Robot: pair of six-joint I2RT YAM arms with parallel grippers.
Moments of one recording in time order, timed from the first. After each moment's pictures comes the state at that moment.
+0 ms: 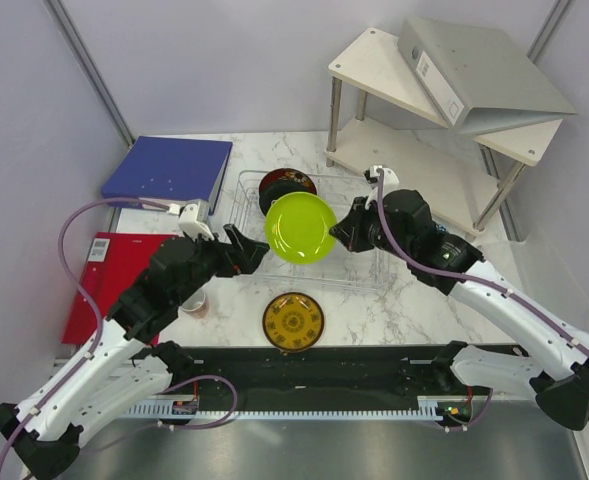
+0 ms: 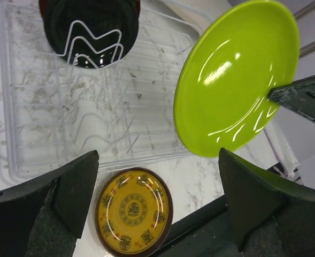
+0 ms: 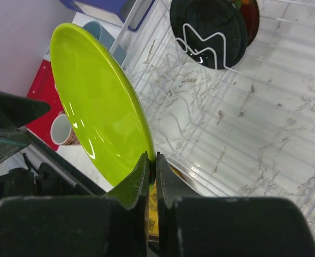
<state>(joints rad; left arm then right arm) -0.67 0.67 0.76 -0.40 -0.13 -0.65 0.72 1.10 1.07 -0.37 0.02 0.53</state>
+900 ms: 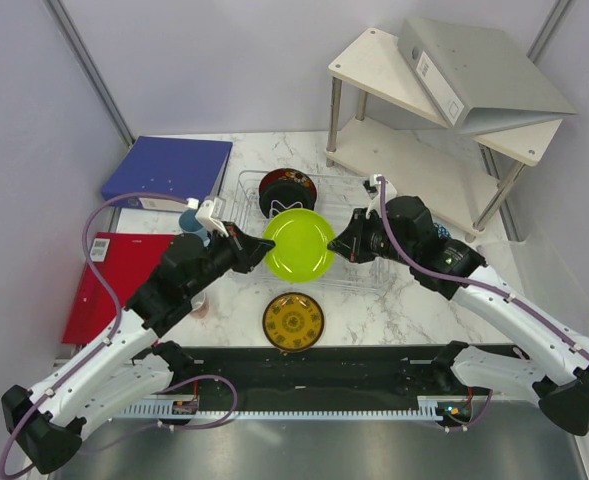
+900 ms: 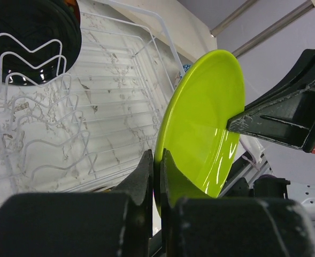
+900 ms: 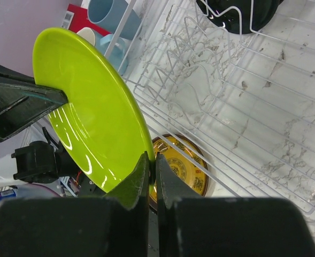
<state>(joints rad) -0.67 0.75 0.66 -0.09 0.04 -0.66 0.72 1.06 1.02 -0.43 -0.12 0.61</state>
